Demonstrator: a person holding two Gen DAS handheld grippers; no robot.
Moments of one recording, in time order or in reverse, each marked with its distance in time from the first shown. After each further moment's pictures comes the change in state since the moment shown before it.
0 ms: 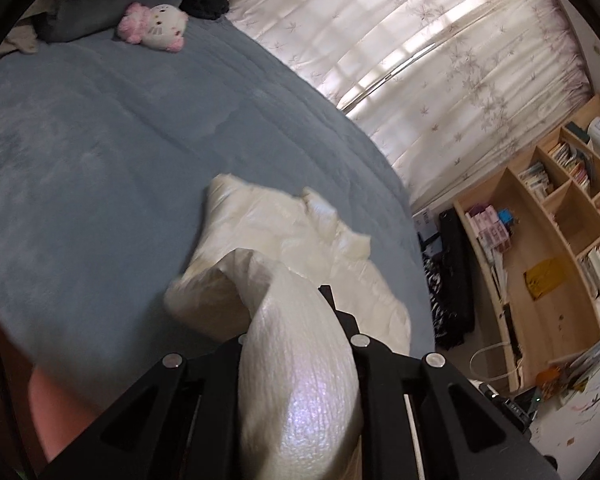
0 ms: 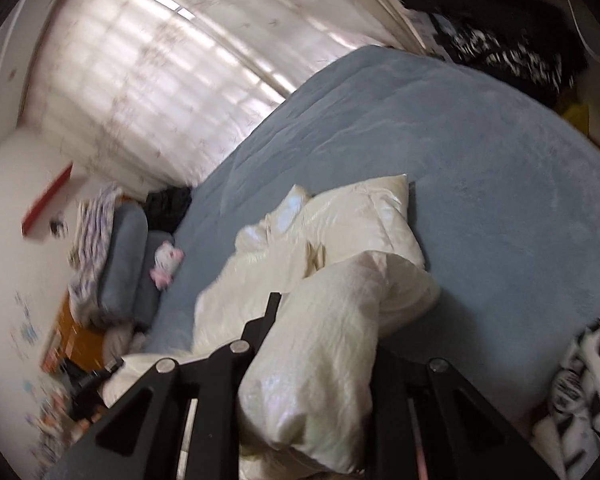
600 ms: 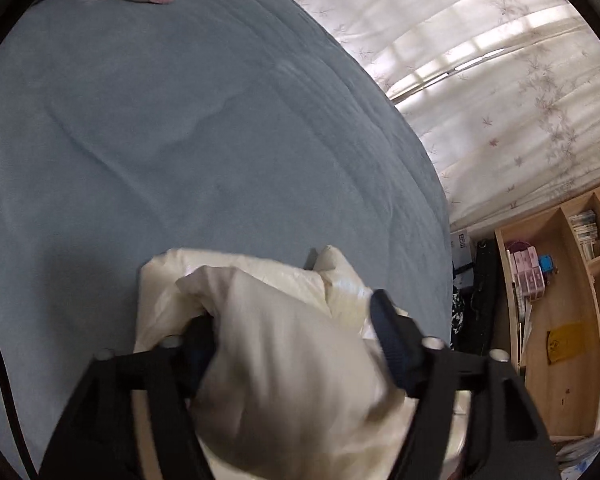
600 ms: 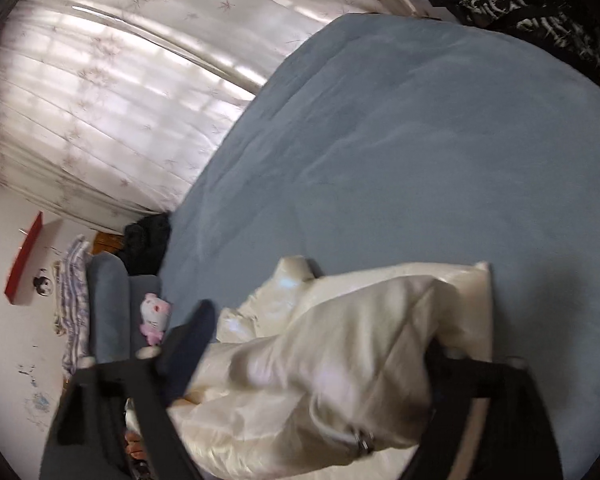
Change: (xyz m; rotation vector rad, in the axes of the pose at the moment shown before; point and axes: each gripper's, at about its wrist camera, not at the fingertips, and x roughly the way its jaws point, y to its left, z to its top) left arm 0.227 0.011 0.161 -0.153 0.118 0.083; right arm 0.211 -0.018 0.157 0.127 0.059 -0.004
